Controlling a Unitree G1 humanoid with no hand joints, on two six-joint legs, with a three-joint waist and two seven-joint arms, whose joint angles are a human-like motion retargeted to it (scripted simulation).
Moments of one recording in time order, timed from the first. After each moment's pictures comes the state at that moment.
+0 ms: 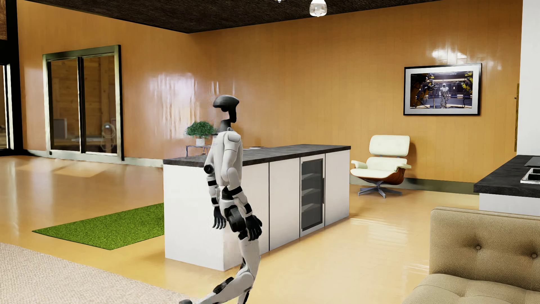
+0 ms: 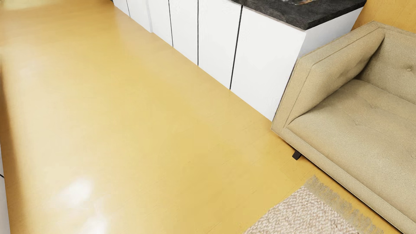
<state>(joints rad) -0.29 -0.03 0.01 -0.23 -0.14 -0.14 0.00 0.00 0.08 0.64 1.28 0.33 0.28 0.13 -0.06 0.38 -0.37 0.00 0.00 -0.71 0.36 0.93 0.85 0.00 0.00 0.00 0.00 0.00 0.00</state>
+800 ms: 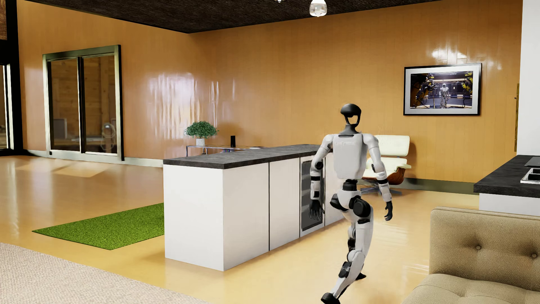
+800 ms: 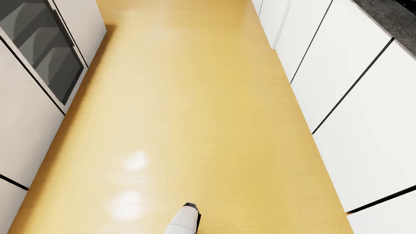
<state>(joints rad) -0.71 0.37 0.27 0.04 -0.23 -0.08 0.00 0.00 0.06 0.61 0.59 0.42 0.29 0.22 -0.20 0.39 -0.42 0.00 0.00 -0.67 0.42 1.00 0.77 0.00 0.00 0.00 0.00 0.00 0.00</state>
